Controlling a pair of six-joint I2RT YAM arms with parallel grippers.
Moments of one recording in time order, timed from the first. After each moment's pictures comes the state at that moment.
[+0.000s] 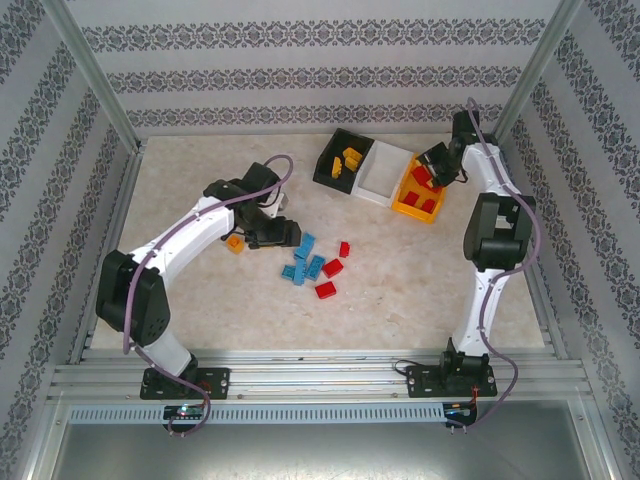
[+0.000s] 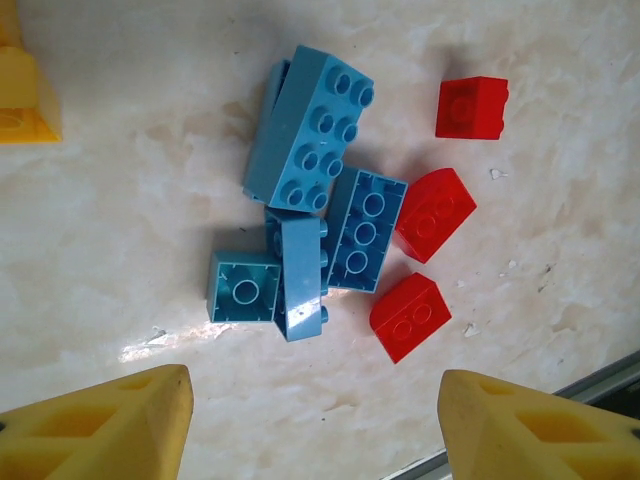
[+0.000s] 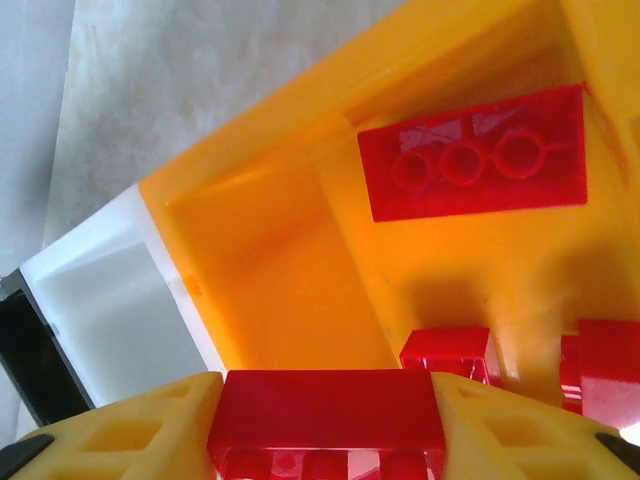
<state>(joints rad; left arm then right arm) -0.45 1.64 1.37 -0.98 0.29 -0.42 -0.12 2.23 1.96 -0.84 -0.34 0.94</state>
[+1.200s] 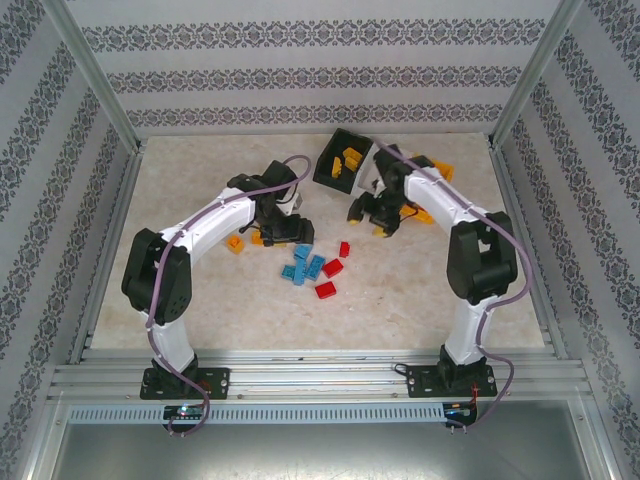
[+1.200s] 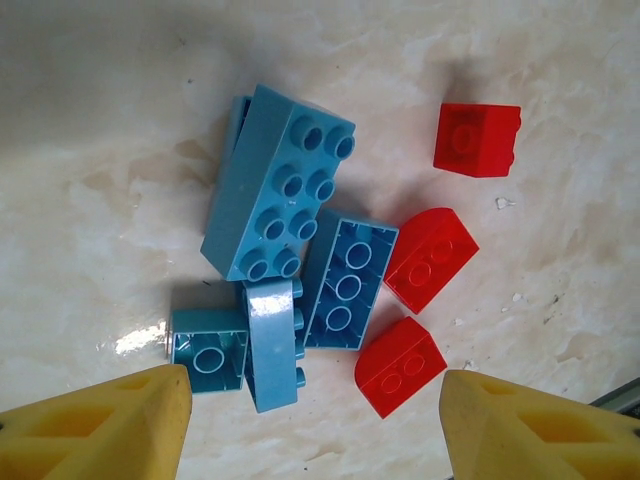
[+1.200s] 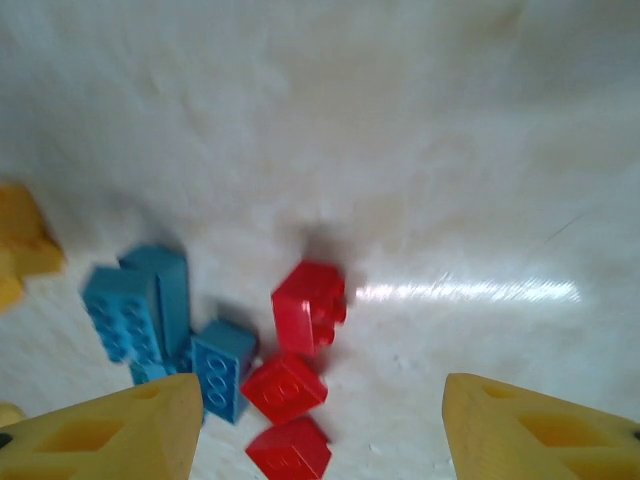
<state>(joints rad) -0.48 1.83 1.49 -0.95 0.32 -0.45 0.33 1.91 1.54 -1.04 -0.38 0.60</state>
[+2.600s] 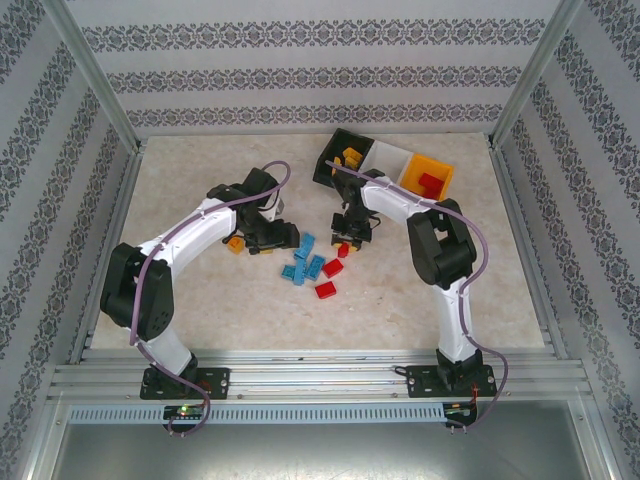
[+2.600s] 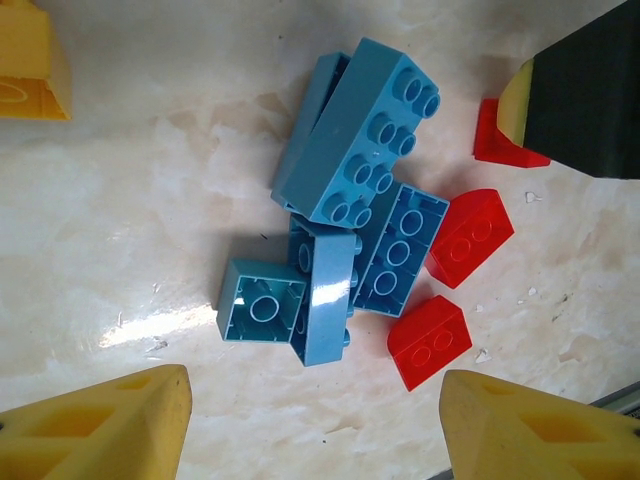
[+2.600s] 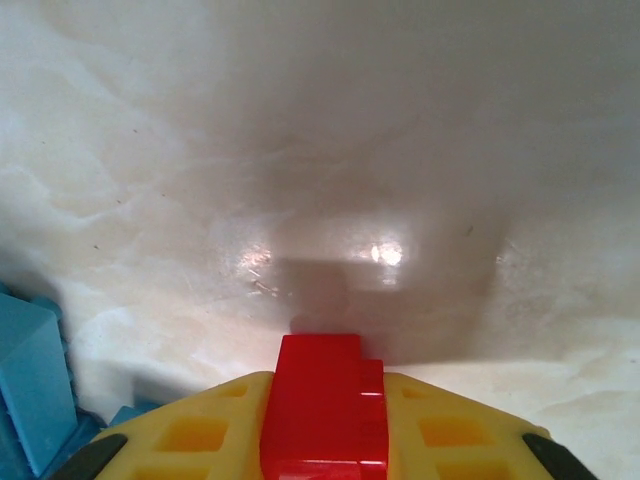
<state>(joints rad) -0.42 1.68 1.32 -0.90 0.33 -0.50 0.47 2.15 1.65 -1.03 -0.26 0.65</state>
